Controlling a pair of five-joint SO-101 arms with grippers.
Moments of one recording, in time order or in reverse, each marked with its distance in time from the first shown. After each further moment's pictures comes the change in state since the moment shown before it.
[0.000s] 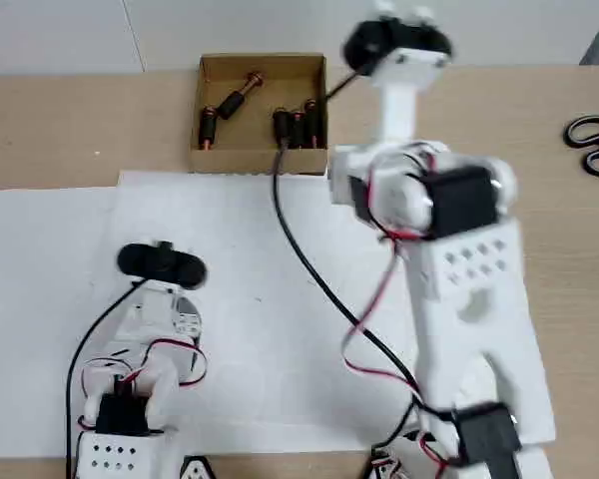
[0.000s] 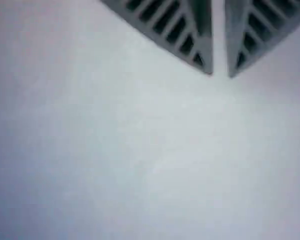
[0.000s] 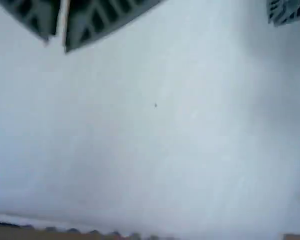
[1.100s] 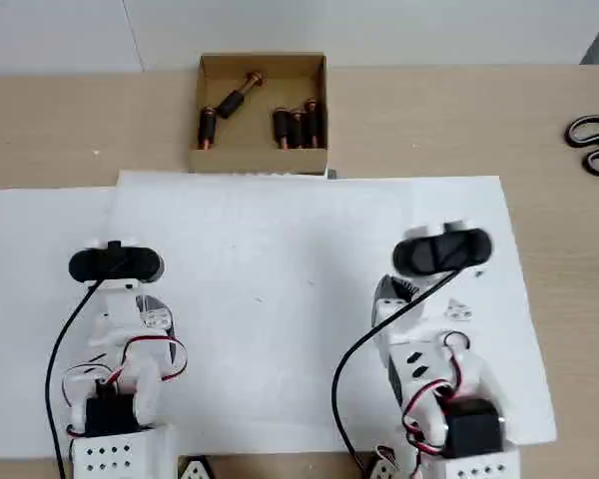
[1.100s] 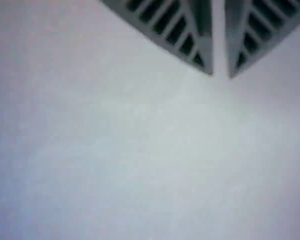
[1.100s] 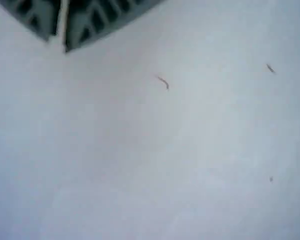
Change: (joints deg) left arm -9.8 0.0 0.0 0.0 4.1; right arm 7.6 -77.7 96.9 -32.4 8.8
